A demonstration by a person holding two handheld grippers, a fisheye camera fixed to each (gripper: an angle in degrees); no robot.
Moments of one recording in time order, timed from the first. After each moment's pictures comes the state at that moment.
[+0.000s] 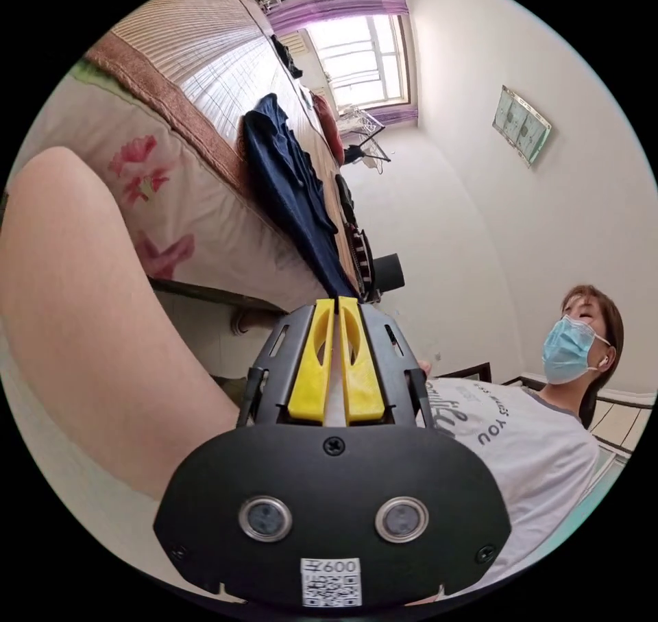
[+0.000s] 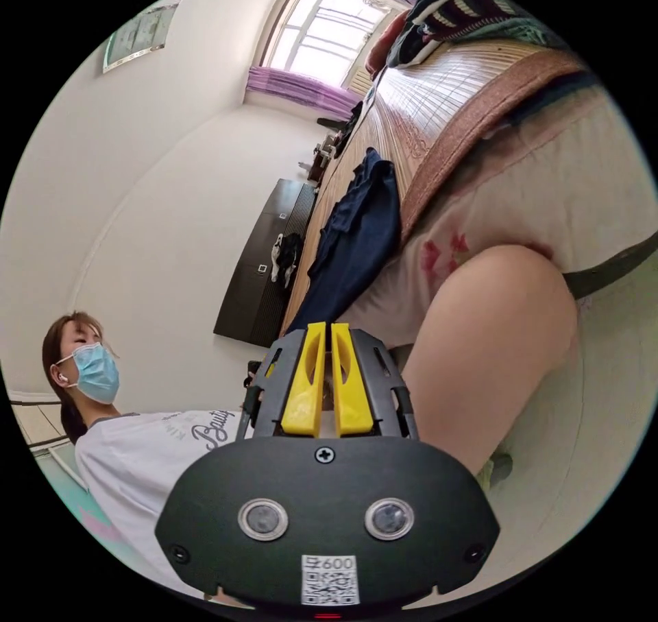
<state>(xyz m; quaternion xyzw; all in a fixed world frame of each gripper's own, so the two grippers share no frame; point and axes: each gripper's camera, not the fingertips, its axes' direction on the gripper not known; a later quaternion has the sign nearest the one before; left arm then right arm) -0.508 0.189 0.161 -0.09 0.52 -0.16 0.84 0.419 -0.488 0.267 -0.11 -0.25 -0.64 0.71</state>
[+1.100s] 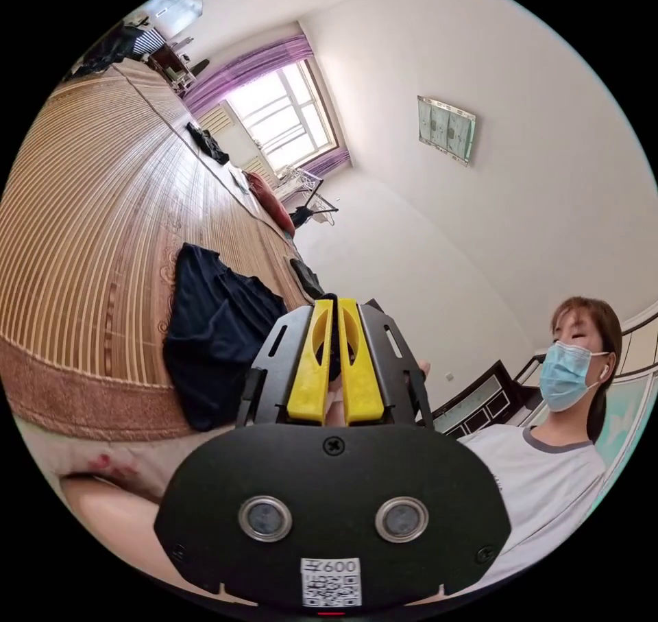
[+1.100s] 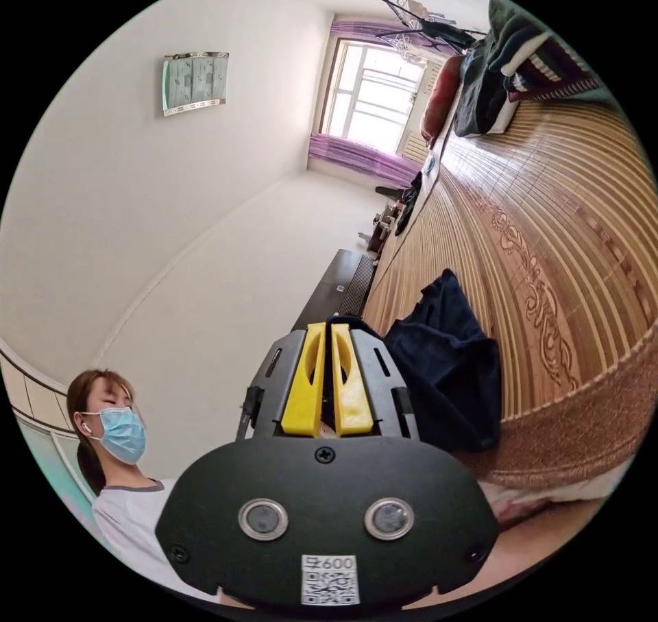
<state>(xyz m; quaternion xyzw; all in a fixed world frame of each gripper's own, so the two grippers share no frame) -0.500 -0.065 0.133 0.12 0.53 -0.11 0.83 0.166 -0.490 0.257 -0.07 -0.41 -0.63 0.65</state>
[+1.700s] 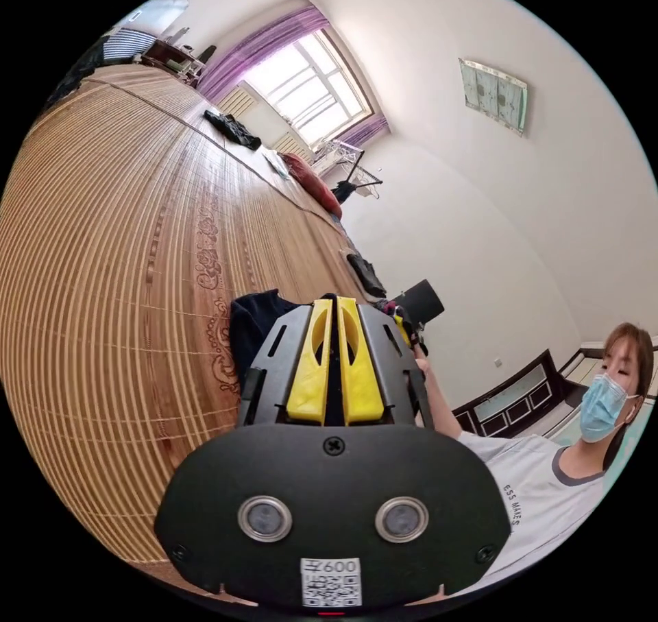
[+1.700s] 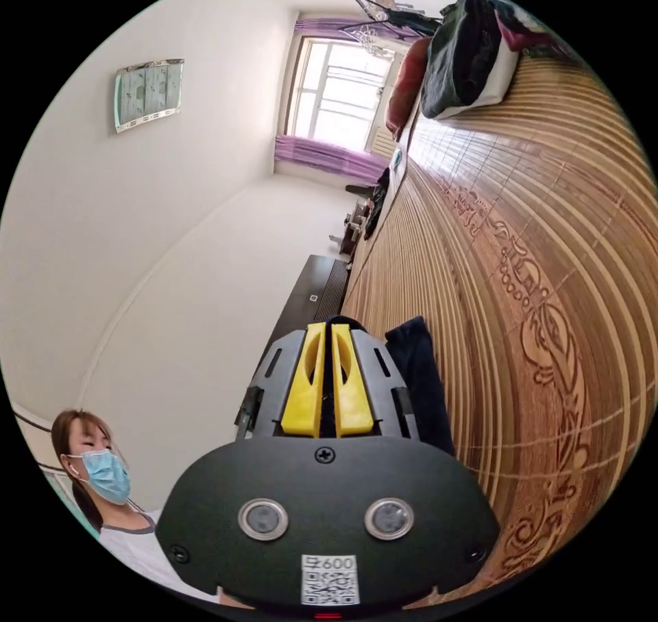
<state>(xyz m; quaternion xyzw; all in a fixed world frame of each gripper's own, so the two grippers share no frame) -0.468 -0.296 0.196 0.04 0.41 -0.05 0.91 -0.063 -0.481 0.293 -0.13 -0.36 -0.62 0.69</state>
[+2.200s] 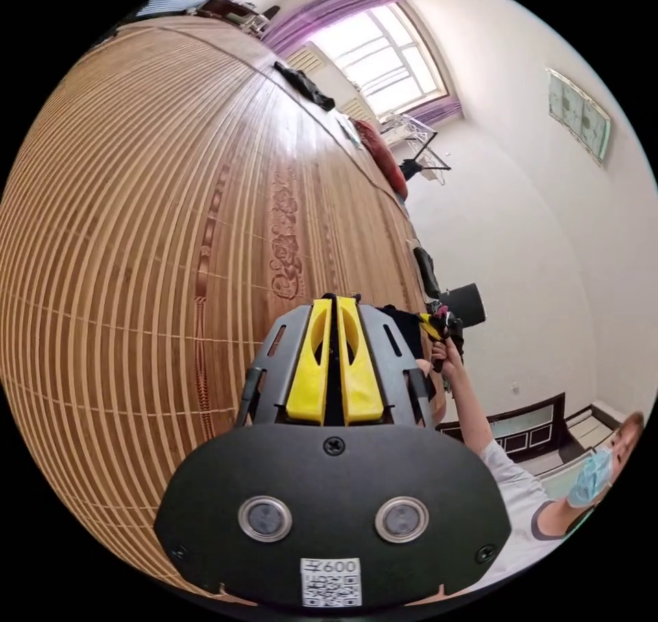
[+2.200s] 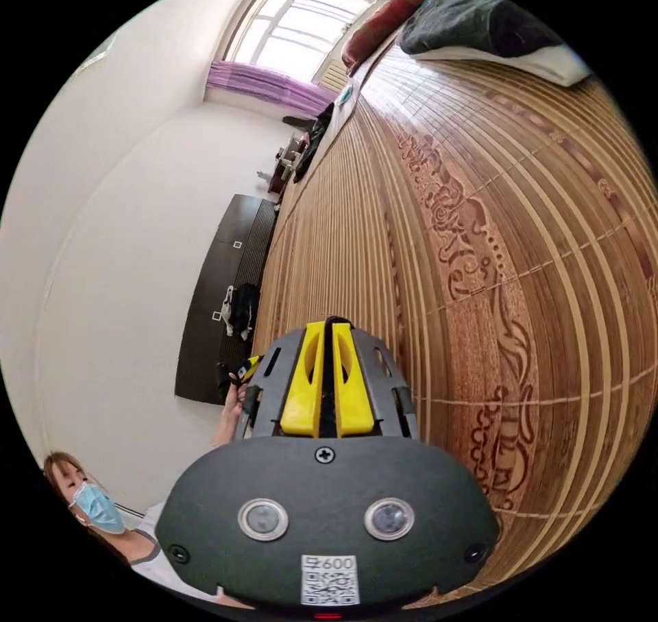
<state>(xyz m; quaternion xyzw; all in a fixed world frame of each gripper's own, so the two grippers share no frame) -0.453 -0.400 0.293 -0.09 0.38 -0.13 0.91 -0.217 -0.415 0.312 -0.08 -0.13 -0.64 0.75</state>
